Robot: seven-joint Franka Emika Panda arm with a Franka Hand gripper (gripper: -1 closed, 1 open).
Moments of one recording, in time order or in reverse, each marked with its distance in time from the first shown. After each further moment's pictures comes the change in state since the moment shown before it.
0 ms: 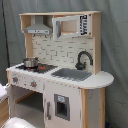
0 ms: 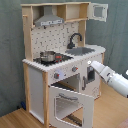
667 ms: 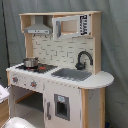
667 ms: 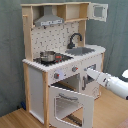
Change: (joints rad) arm -0.038 0.018 0.042 -0.021 0.000 0.127 -0.153
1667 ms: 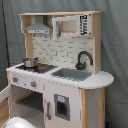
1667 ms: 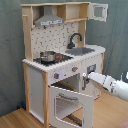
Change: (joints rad) arm -0.019 -0.008 -0.013 0.152 0.003 0.186 0.161
